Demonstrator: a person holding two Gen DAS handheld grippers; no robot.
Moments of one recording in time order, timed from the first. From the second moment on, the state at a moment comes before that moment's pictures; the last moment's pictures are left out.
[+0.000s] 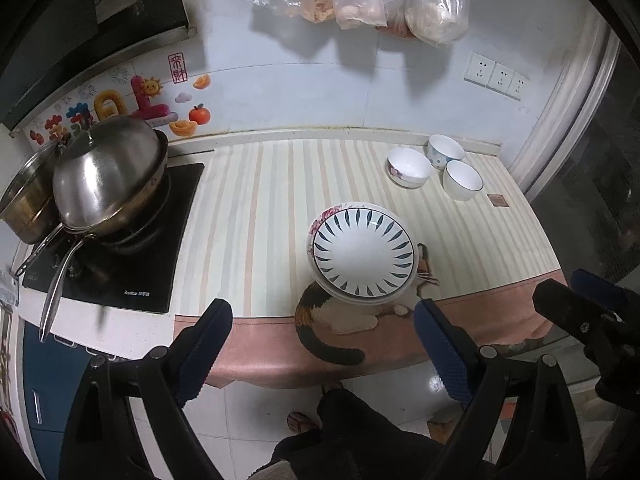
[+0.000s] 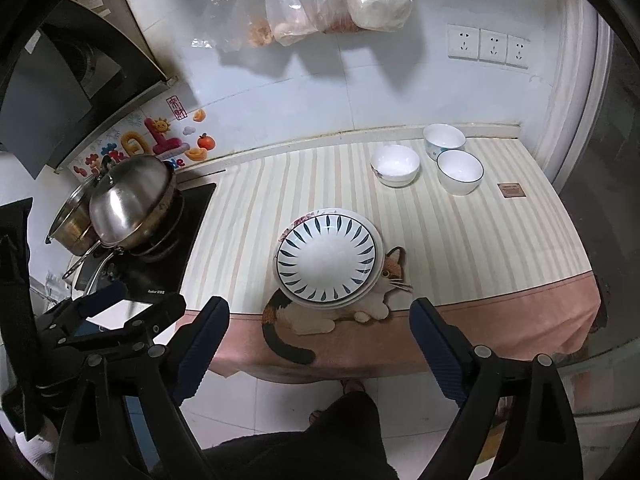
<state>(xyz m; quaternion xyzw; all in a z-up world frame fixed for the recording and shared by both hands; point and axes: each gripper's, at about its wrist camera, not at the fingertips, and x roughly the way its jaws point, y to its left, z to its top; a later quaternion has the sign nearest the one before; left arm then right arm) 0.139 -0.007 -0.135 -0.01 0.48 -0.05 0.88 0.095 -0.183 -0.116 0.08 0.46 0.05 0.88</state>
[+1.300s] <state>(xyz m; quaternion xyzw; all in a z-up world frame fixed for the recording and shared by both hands) 0.569 -0.184 -0.365 -0.06 0.67 -0.05 0.74 0.544 -0.394 -0.358 0.20 0.58 0.09 0.78</state>
